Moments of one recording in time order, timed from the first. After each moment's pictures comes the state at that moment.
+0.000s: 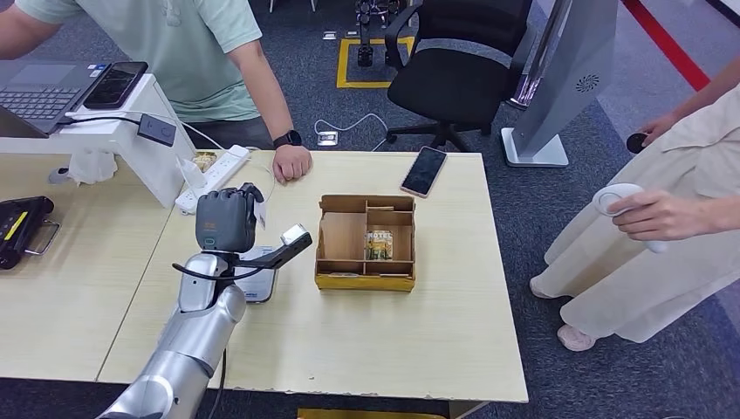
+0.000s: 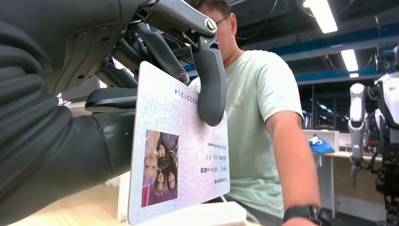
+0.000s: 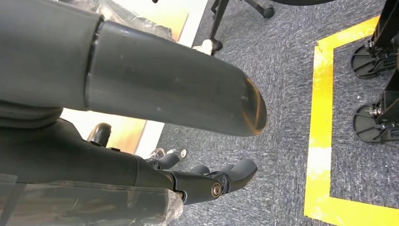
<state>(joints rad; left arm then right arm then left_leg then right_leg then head) -0.54 -0.14 0.00 -0.82 -1.43 0.70 -0.35 -0.01 -0.04 -1.27 -0.17 1.31 0.41 -0.01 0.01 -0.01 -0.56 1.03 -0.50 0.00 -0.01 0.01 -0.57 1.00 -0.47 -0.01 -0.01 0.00</state>
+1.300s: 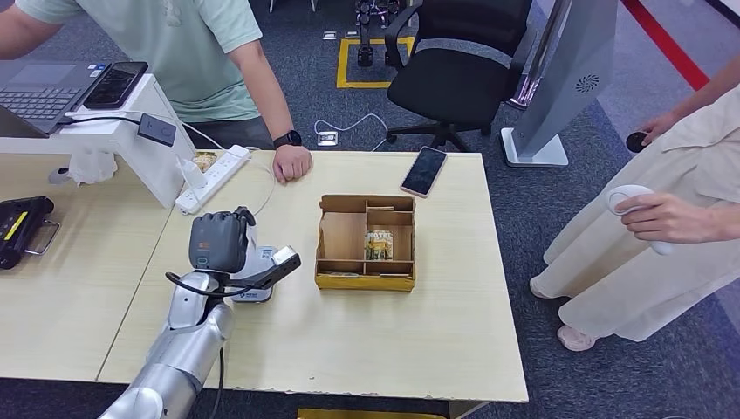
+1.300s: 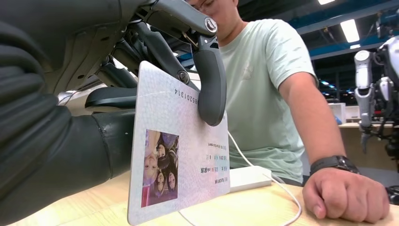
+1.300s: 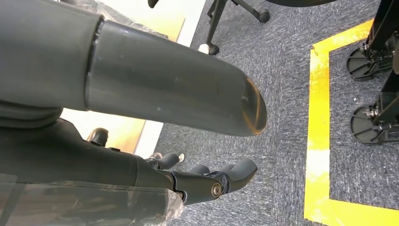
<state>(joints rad) -0.50 -0.08 0.00 -0.76 -1.42 0.70 -0.36 -0.01 -0.04 -1.29 -0.17 1.31 0.41 -0.02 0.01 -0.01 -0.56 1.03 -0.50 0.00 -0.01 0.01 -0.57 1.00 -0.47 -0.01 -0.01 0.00</state>
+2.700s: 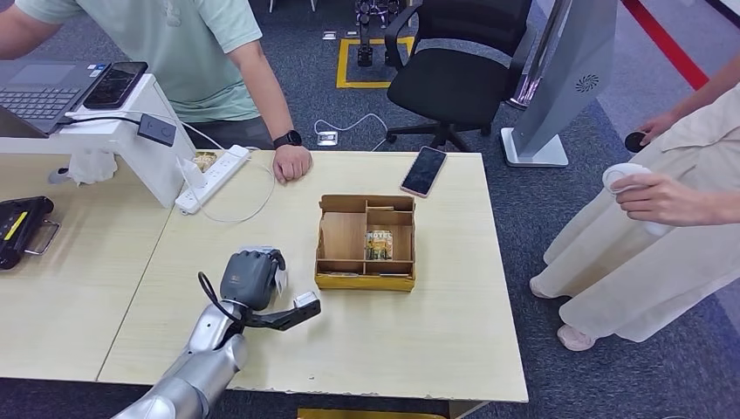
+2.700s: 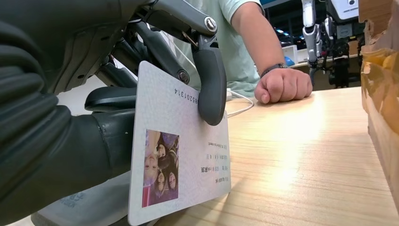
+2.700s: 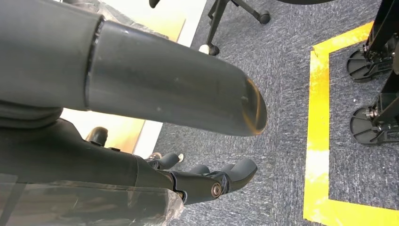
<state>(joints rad) -0.51 -0.08 -0.17 -0.50 -1.29 0.70 -0.42 0.00 -0.05 -1.29 -0.17 1.31 0.44 -0.03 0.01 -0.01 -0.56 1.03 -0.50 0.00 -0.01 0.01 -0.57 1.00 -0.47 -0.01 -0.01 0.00</state>
